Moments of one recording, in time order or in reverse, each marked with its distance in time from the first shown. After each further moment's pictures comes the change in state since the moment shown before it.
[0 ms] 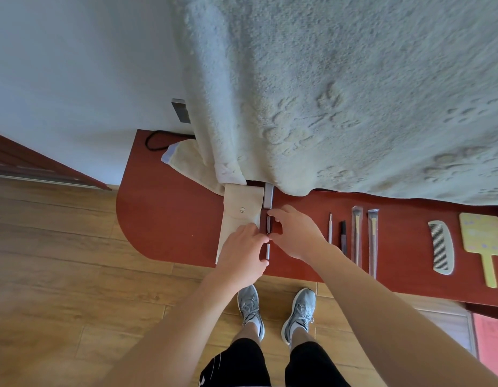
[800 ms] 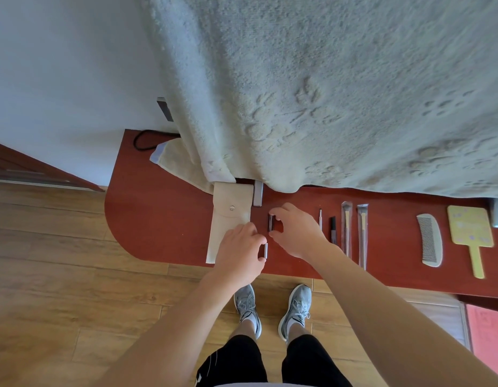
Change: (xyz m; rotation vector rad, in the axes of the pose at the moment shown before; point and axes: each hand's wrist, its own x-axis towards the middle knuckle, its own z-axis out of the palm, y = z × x) left_hand 0.005 0.011 0.010 0.109 -0.009 0.043; right_hand -0.012 0.017 -0.008 -0.020 0.037 0.016
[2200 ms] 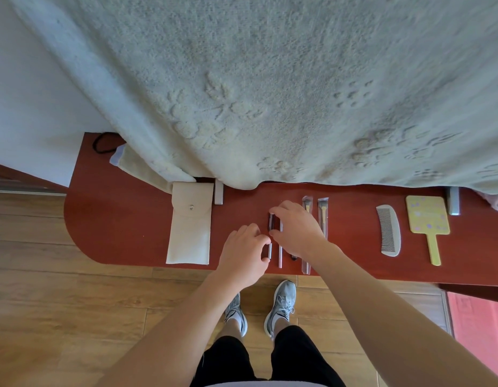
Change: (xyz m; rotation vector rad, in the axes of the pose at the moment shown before) left_hand 0.027 0.081 0.035 -0.034 0.014 0.025; right_hand -0.033 0.074 -0.028 -0.037 0.039 0.011
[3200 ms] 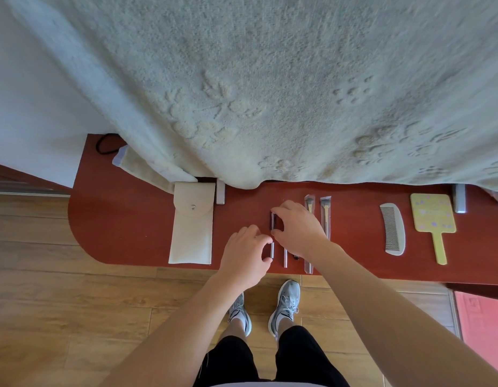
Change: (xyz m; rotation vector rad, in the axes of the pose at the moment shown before) left_hand -0.003 -0.002 0.006 -0.012 0.028 -0.030; right_hand 0.001 0.002 0.005 0.012 0.002 -0.007
